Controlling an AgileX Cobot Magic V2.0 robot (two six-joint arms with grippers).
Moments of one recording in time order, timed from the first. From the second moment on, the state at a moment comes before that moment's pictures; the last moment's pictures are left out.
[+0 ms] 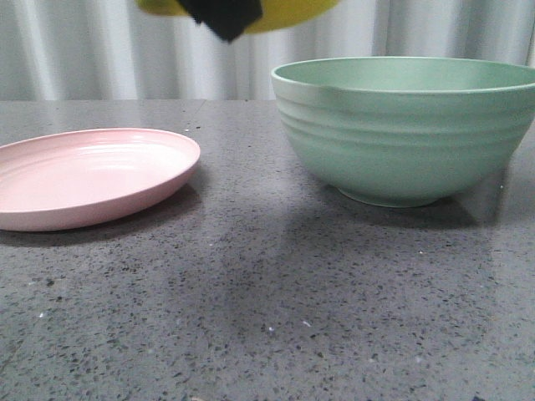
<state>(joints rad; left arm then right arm) -0.93 1.38 -1.37 -0.03 1.01 0.29 0.34 1.39 -1.32 0.48 0.62 -0.02</state>
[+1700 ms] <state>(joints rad) -0.93 1.34 -1.36 -0.04 0.99 0.17 0.23 1.31 -1.31 0.04 0.85 -0.03</state>
